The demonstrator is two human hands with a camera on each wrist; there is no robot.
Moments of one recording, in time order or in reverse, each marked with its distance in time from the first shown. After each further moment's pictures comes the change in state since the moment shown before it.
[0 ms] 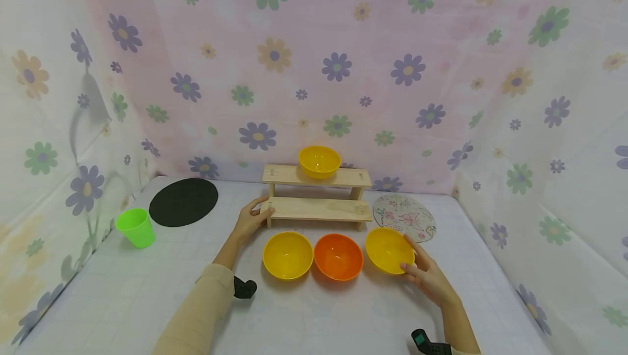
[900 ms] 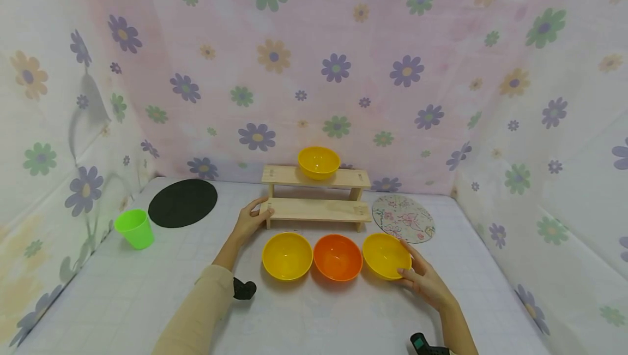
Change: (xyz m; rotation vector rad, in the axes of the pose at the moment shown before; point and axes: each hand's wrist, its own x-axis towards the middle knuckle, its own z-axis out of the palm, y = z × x) left_hand 0.000 -0.002 0.000 0.002 -0.001 0.007; right_hand -0.002 0.001 0.007 -0.001 0.013 0.089
